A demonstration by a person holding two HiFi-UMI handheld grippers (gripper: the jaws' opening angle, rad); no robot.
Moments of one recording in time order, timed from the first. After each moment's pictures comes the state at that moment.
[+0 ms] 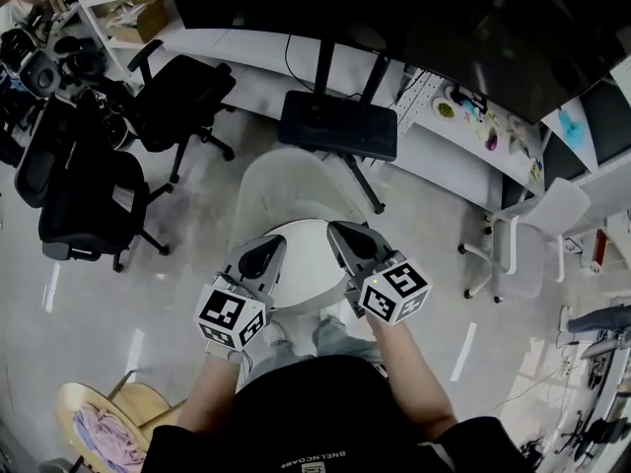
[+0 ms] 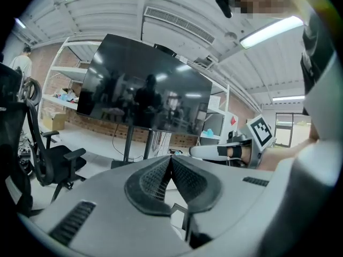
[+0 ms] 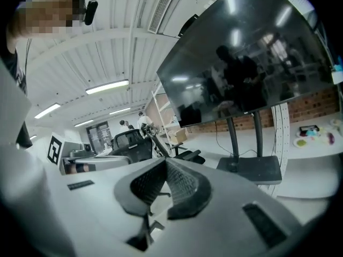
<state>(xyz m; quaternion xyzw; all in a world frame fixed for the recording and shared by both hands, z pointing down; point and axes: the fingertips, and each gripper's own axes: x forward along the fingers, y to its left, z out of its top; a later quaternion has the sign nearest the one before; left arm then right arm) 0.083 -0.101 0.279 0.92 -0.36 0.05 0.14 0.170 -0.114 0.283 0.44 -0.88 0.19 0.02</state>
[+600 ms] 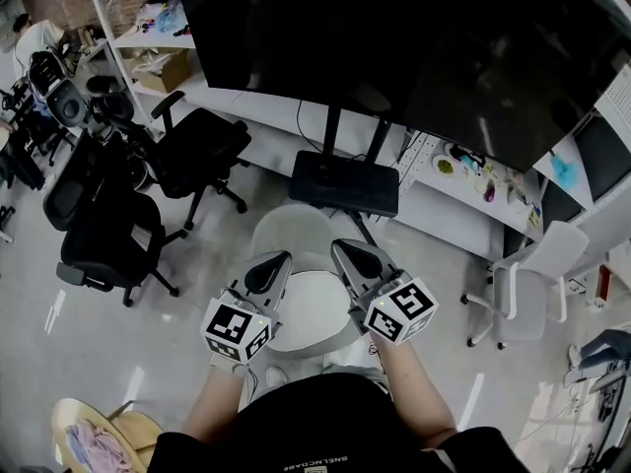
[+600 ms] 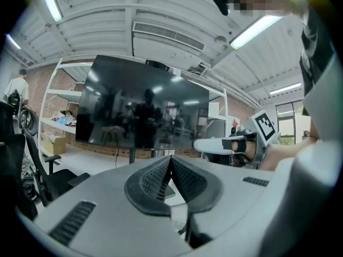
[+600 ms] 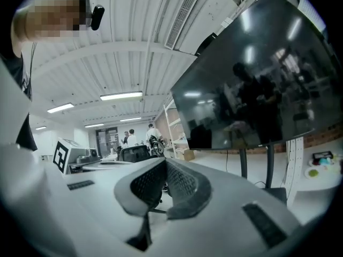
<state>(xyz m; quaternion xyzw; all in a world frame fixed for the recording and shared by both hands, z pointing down) 0.091 -0.131 0.200 0.92 -0.38 0.02 0.06 0.173 -0.139 0.186 0.41 -0.91 0.11 -0.03</state>
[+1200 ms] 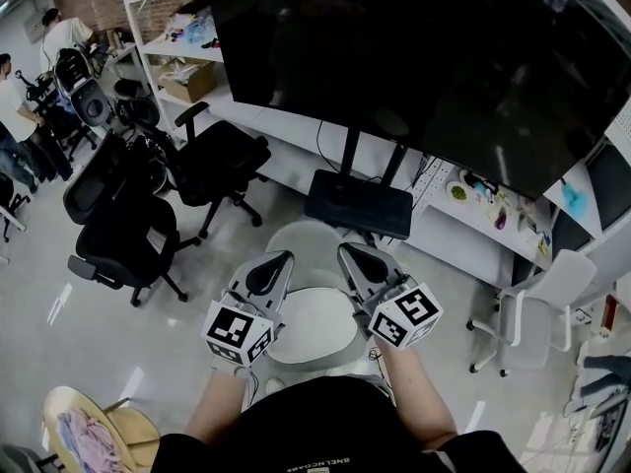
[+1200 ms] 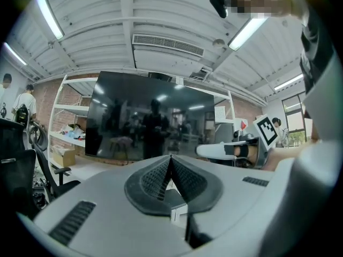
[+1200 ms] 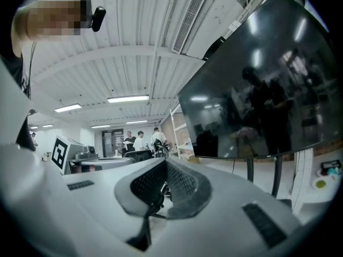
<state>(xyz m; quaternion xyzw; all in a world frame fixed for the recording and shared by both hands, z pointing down) 0.072 -0.137 0.161 0.91 -0.42 0.00 0.02 0.162 -0.149 0.156 0.39 -0.92 0.07 -0.04</state>
